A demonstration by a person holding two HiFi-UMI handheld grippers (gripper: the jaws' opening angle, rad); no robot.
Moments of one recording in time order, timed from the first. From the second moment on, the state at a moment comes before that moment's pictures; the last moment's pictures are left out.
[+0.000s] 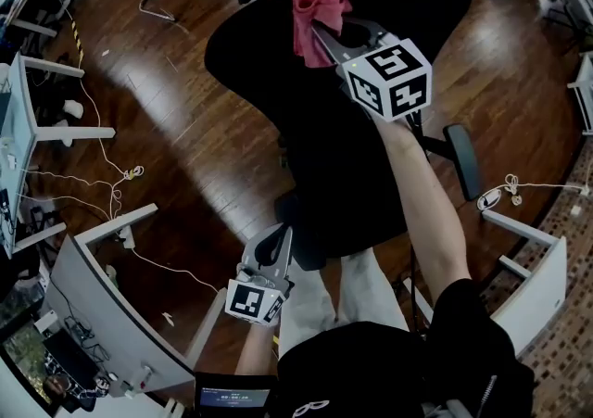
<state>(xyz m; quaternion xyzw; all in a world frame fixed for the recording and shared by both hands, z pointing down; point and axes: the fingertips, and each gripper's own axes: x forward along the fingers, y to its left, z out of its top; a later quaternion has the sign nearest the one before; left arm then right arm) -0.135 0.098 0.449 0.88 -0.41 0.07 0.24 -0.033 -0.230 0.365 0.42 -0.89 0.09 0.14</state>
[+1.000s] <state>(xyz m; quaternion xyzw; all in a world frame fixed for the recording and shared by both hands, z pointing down) -0.012 0.067 0.465 0.88 -0.38 0.10 0.25 0.301 -0.261 0.382 0.63 -0.75 0.06 0.19</state>
